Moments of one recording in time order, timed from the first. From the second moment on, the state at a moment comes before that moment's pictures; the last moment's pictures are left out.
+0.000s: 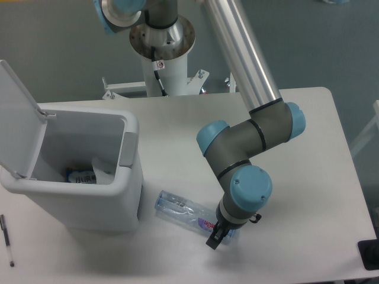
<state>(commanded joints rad) 2.42 -2.31 -1.30 -1.18 1.52 -0.52</state>
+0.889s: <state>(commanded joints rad) 2.41 -2.33 -1.25 -1.17 1.53 -0.55</state>
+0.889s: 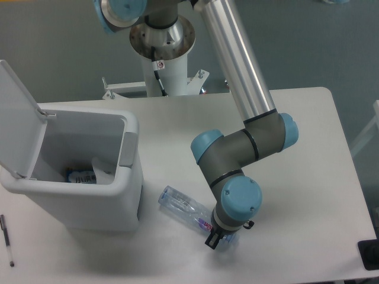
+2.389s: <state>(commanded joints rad) 2.46 -2.07 -1.14 -0.95 1.37 -0.20</state>
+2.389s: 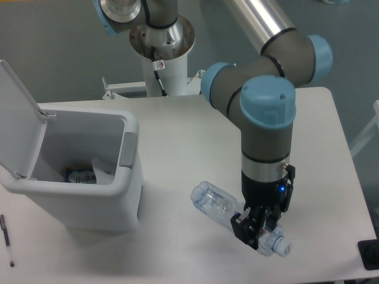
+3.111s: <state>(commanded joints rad) 2.48 -1.91 -1.18 -0.92 1.01 0.14</state>
